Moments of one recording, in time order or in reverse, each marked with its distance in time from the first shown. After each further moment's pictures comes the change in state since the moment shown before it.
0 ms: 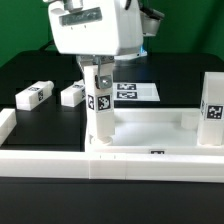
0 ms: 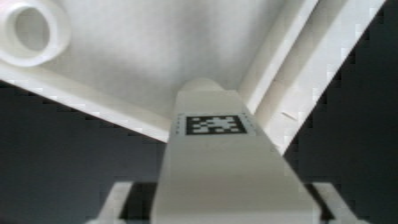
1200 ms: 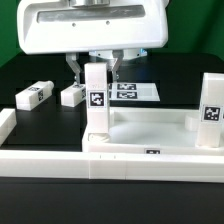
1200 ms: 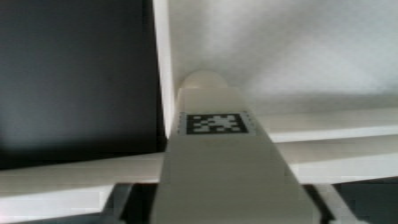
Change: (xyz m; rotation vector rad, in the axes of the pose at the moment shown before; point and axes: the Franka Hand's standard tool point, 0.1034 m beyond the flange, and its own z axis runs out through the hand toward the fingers) arm -0.004 0.006 -0.003 -0.055 0.002 -0.953
